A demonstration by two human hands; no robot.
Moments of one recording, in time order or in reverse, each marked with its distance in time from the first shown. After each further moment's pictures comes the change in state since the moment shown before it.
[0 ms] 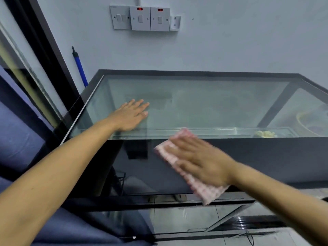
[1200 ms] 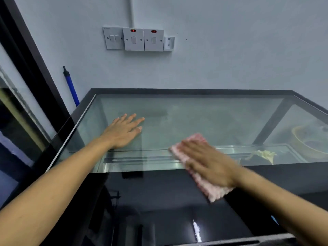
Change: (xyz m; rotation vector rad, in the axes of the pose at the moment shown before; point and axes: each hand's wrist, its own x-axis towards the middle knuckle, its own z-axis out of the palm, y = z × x) left_hand 0.046 -0.014 -0.008 -0.002 0.042 -0.041; right_hand 0.037 0.082 -0.013 -0.030 0.049 0.183
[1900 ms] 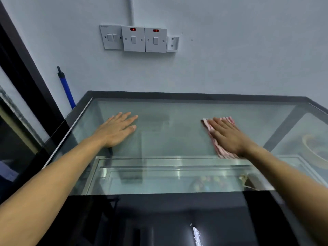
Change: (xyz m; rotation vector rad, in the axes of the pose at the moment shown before) left_hand 0.054 -0.041 -0.004 -0.045 0.014 -0.015; right_hand 0.086 0.153 -0.013 -0.036 0.018 0.390
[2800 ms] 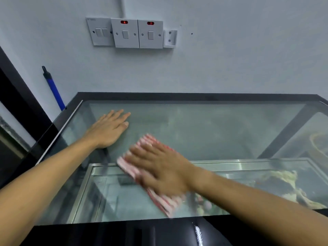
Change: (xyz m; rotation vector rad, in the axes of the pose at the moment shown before) left_hand 0.034 -0.002 -0.009 -0.012 0.046 -0.072; right_hand -0.013 -0.186 0.007 -0.013 0.018 -0.702
